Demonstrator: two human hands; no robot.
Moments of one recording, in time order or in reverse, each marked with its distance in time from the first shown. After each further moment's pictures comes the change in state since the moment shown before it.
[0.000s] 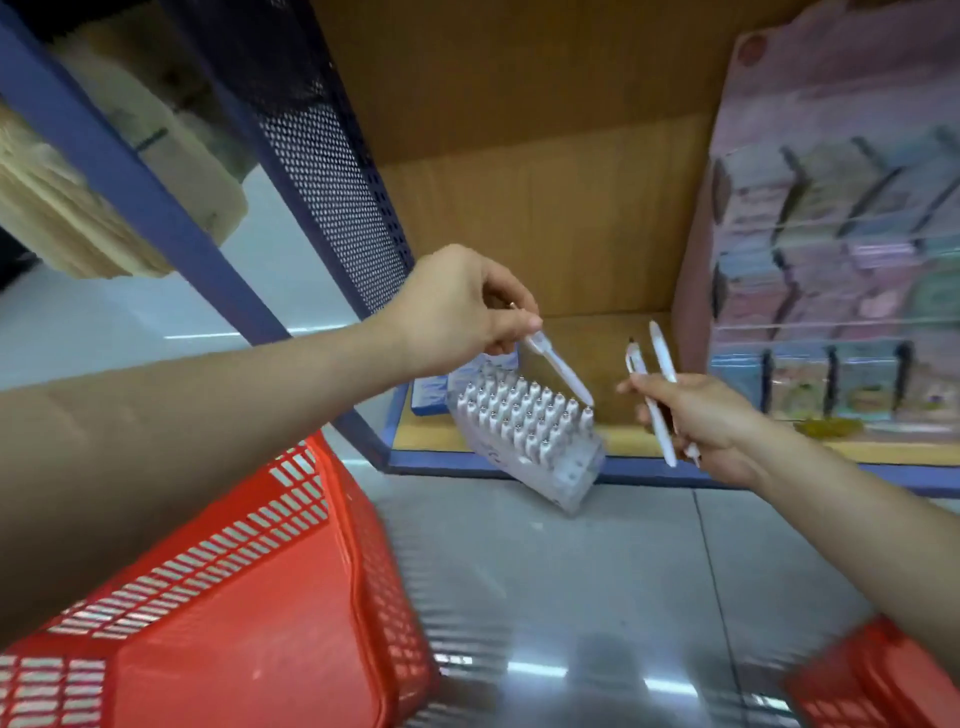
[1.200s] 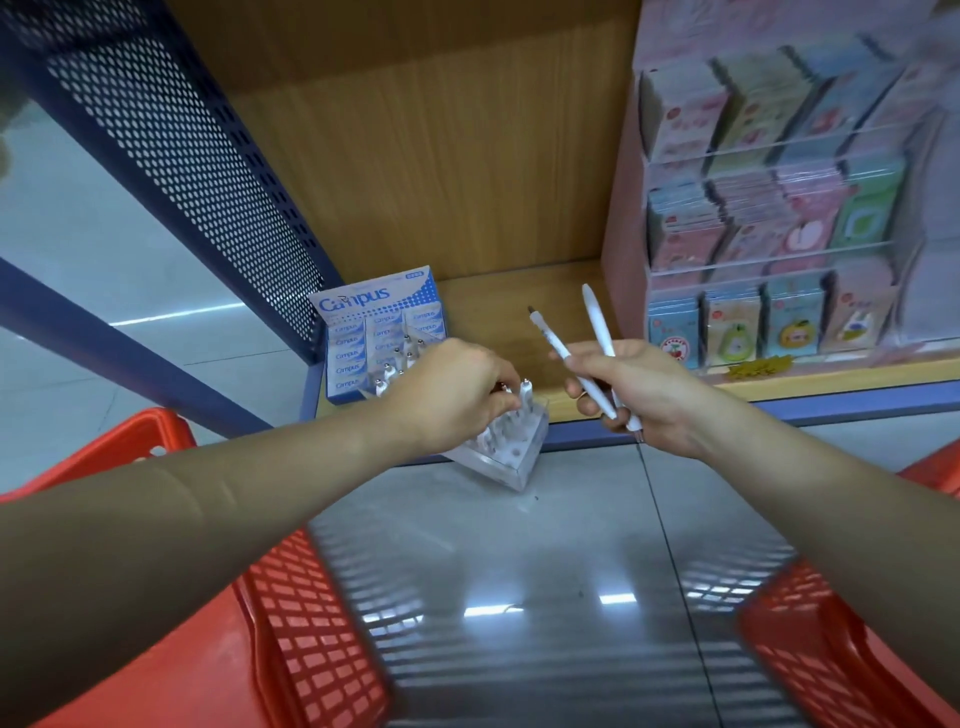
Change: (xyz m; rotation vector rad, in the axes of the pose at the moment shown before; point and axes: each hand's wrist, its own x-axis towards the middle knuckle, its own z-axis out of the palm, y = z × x) left_hand 0.028 -0.072 0.107 0.467 -0.278 0.318; right_hand 0.019 0.013 0.001 0.091 -0.035 0.041
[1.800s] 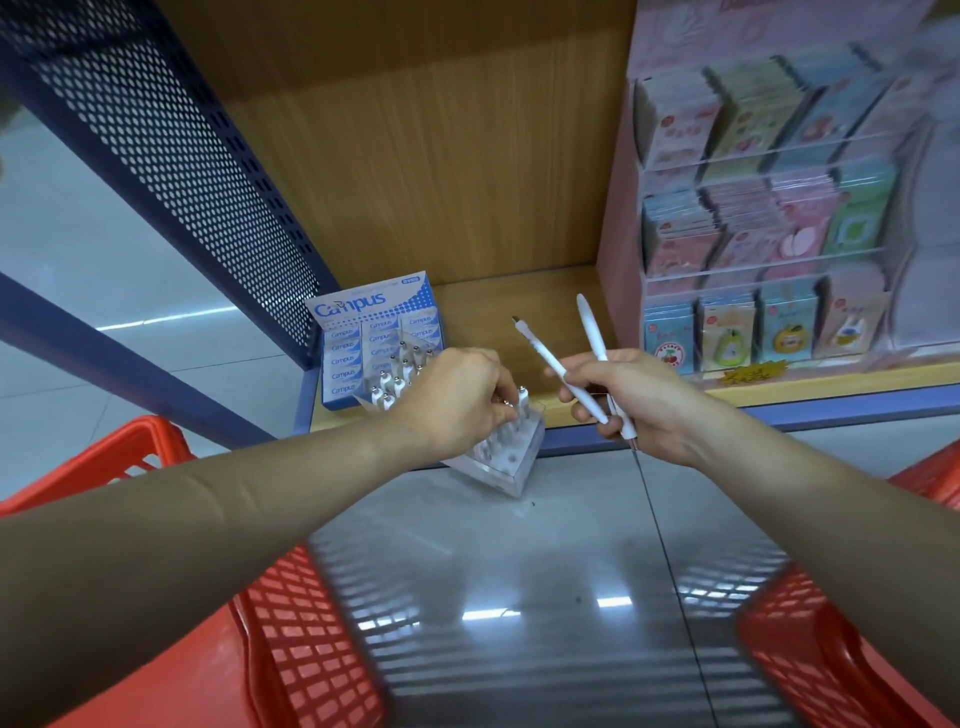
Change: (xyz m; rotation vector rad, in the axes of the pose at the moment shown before) left_hand 0.009 -0.001 0.013 -0.092 0.039 -0.078; right_hand 0.001 0.001 -0.003 0.040 -0.018 0.038
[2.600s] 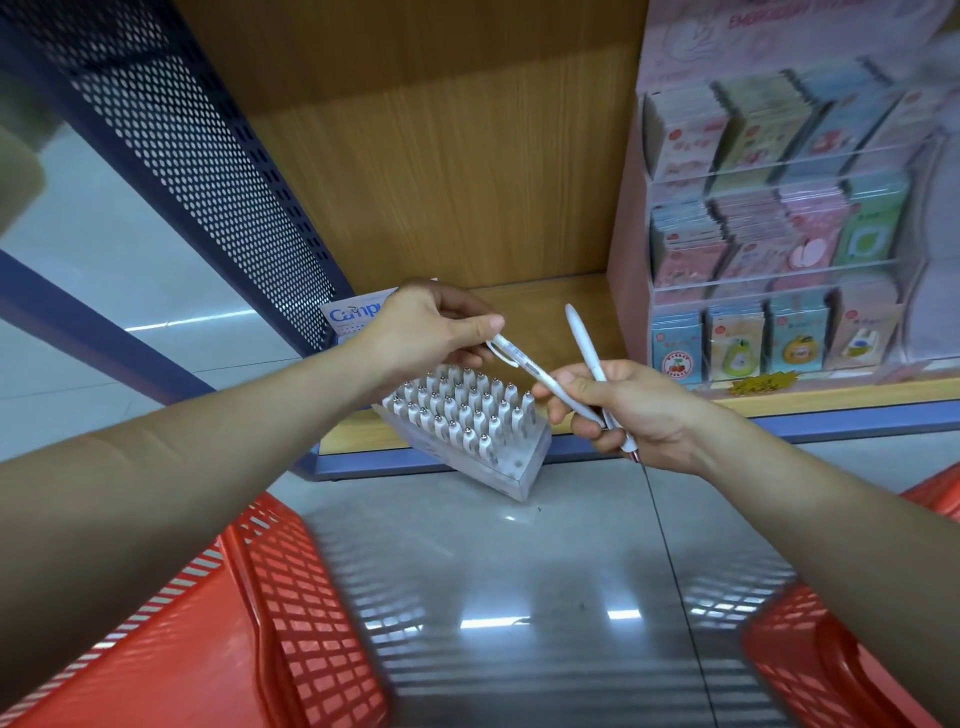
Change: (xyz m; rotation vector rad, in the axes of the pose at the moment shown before) left_hand 0.005 0.000 -0.061 -0.913 0.071 -0.374; right_hand -0.006 -0.002 0.004 0.004 -0.233 -0.017
